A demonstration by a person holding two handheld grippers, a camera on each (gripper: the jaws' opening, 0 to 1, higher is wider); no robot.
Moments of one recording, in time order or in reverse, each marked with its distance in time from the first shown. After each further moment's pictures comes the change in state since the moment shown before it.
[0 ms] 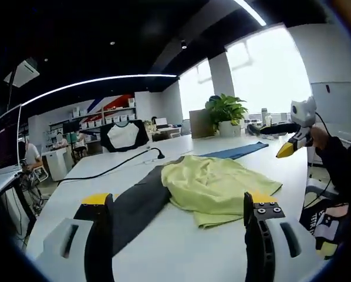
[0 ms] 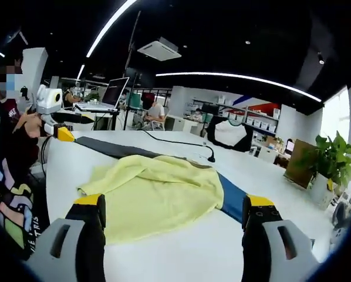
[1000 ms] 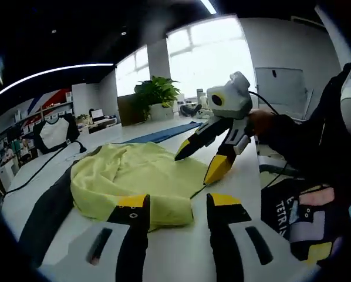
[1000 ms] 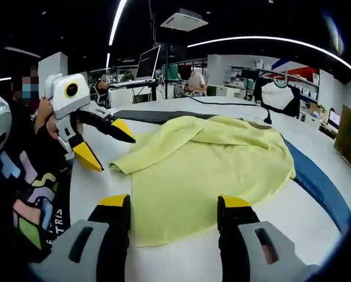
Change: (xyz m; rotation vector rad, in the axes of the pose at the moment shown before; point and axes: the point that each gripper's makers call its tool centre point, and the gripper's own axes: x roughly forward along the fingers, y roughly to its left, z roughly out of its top) left arm 0.044 -0.131 -0.042 0.094 0.099 -0.430; right arm 0.035 0.078 -0.053 0.111 0.194 0.355
